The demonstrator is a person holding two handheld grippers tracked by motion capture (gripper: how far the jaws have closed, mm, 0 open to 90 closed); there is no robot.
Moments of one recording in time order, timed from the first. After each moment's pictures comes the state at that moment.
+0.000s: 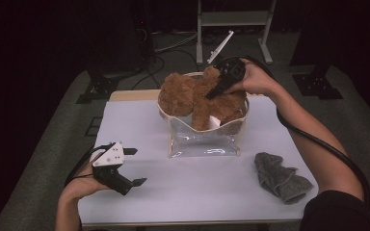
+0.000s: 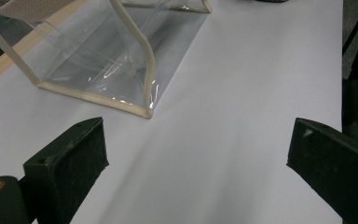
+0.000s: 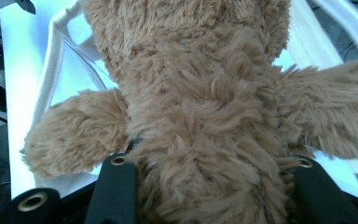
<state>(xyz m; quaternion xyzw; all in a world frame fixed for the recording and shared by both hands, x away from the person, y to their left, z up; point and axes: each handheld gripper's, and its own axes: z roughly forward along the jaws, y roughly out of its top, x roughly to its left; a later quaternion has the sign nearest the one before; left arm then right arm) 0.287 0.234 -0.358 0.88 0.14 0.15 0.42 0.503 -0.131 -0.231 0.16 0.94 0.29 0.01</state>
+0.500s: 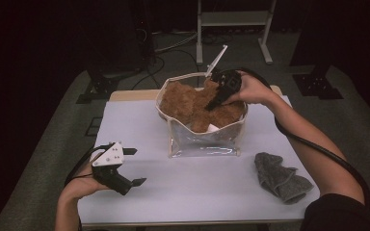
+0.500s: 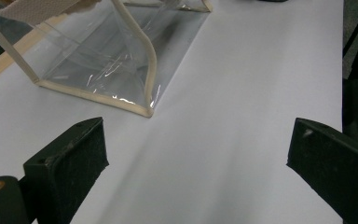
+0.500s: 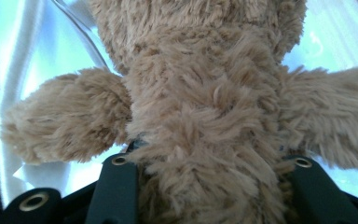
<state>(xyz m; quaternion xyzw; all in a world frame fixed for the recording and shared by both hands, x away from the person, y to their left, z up) 0.287 0.235 -0.358 0.88 0.14 0.15 0.42 0.497 -0.123 -0.262 0.16 0.95 0.26 -0.01</state>
